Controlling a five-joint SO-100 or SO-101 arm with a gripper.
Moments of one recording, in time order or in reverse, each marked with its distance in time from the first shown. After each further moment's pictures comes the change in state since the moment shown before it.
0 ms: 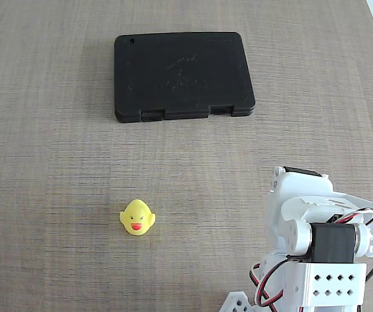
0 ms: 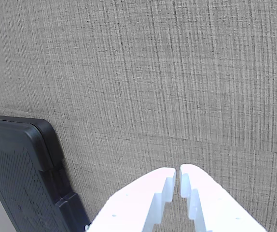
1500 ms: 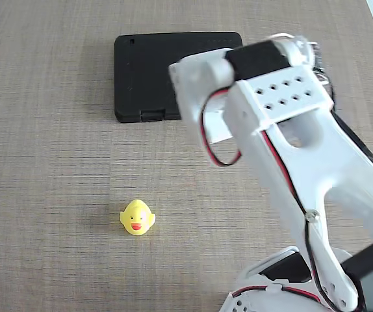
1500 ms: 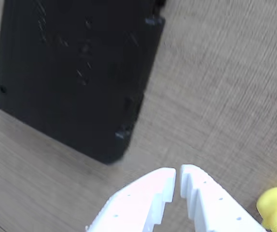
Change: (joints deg) arm -30.7 -76.5 -58.0 -5.4 0.0
